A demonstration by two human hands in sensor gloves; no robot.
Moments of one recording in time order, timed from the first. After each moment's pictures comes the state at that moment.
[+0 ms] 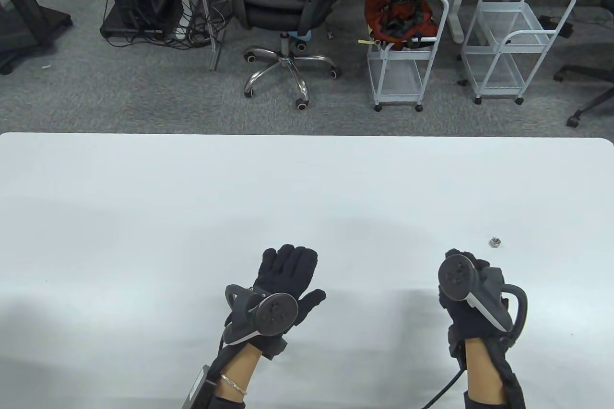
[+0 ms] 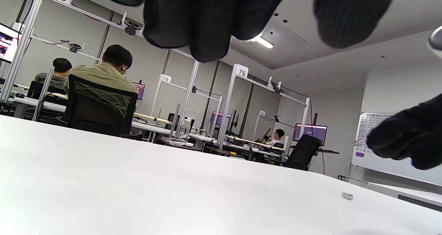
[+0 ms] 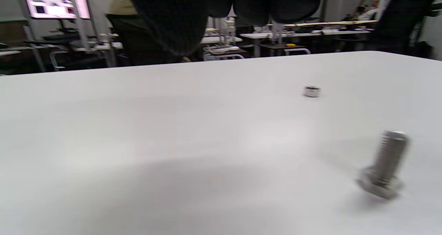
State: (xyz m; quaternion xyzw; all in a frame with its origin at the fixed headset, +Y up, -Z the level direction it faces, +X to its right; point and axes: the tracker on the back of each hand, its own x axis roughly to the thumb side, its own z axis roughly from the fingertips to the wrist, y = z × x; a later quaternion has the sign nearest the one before) left_hand -0.100 -0.700 -0.271 0.13 -0.24 0.16 0.95; right_hand 0.254 -0.684 -0.281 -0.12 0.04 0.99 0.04
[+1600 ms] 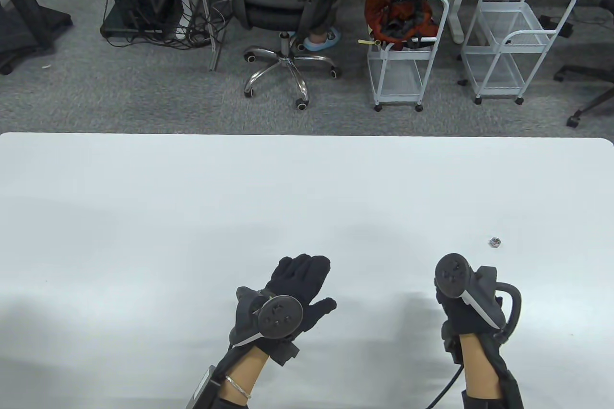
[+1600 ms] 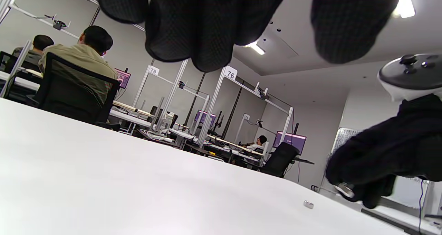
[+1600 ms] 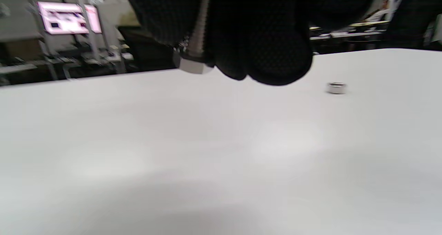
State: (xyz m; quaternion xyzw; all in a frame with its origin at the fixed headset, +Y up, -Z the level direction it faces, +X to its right) left_hand -0.085 -0.694 -0.264 0.12 -0.27 0.23 0.93; right_hand 0.229 -0.695 -0.292 -0.04 -0.01 0.99 0.09
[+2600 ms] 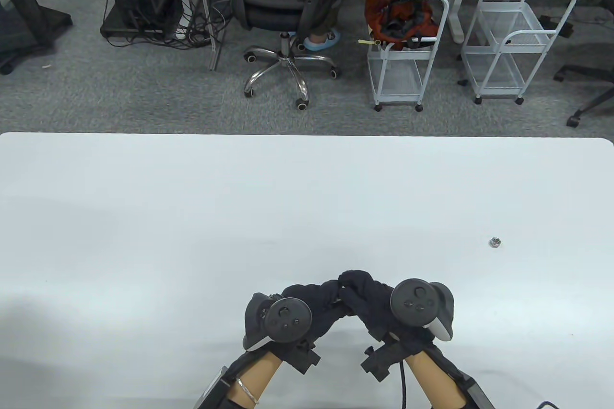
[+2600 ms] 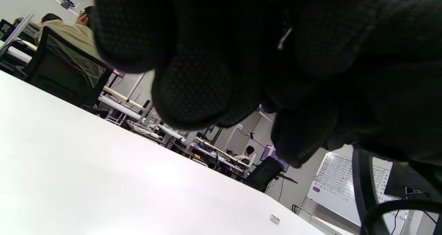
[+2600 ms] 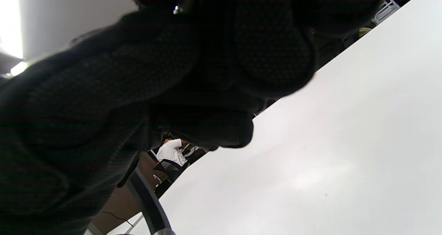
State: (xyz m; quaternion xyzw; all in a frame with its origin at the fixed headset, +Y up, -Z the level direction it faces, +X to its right) left_hand -0.067 -0.697 -0.259 0.11 -0.27 0.30 0.91; right_hand 0.131 -0.699 -0.269 0.23 -0.03 0.88 0.42
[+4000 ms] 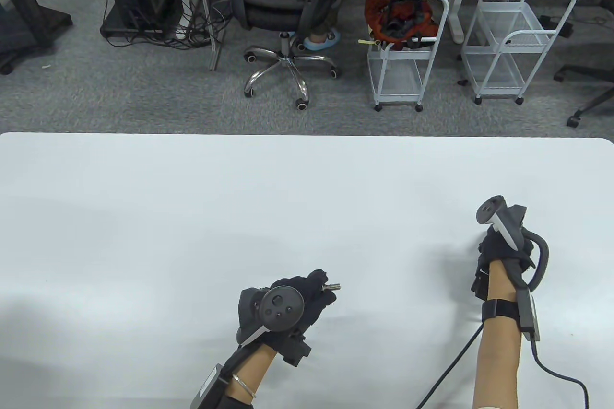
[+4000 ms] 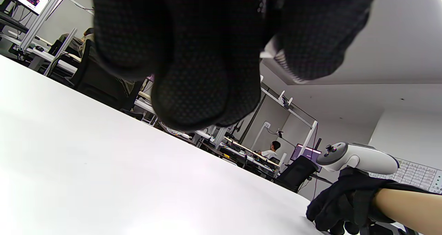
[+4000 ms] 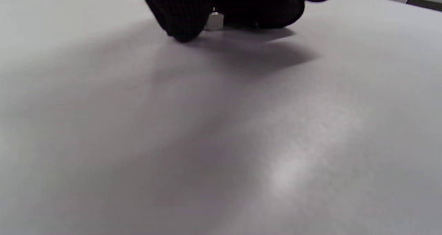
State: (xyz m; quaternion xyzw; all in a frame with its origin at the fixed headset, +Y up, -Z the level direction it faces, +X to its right) left_hand -0.082 -0.703 -0.271 0.10 -0.21 0.27 0.93; right_hand 0.358 -0.763 -0.432 -0.31 0.16 0.94 0.00
